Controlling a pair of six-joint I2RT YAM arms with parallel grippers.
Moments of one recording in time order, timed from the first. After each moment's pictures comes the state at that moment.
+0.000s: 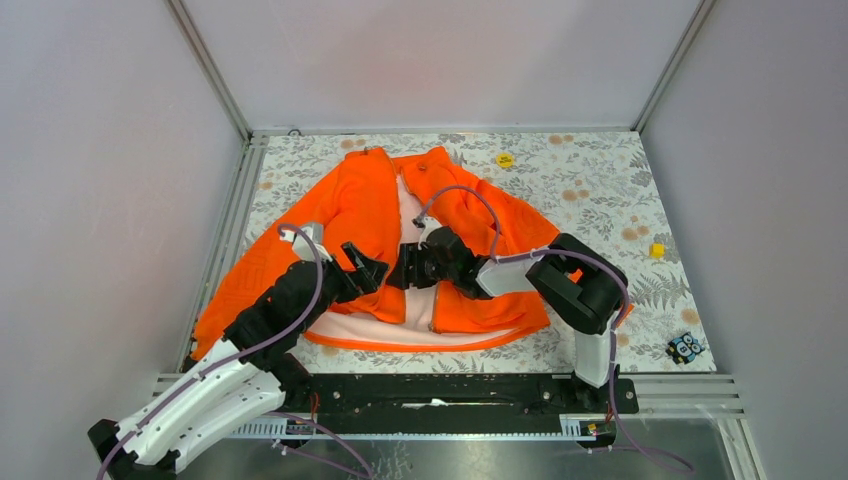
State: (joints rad) left arm -0.74 0.56 0.57 -0.42 -0.27 -0.85; right arm 0.87 1.93 0.94 0.45 -0.24 0.72
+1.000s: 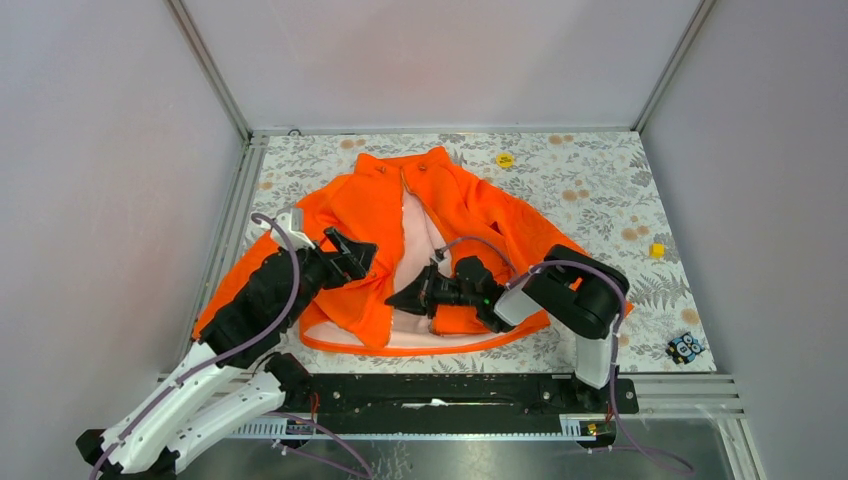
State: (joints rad) left arm -0.74 0.56 0.75 -0.48 -0.34 -0.78; right arm 0.91 1.88 0.61 1.12 -0.49 1.76
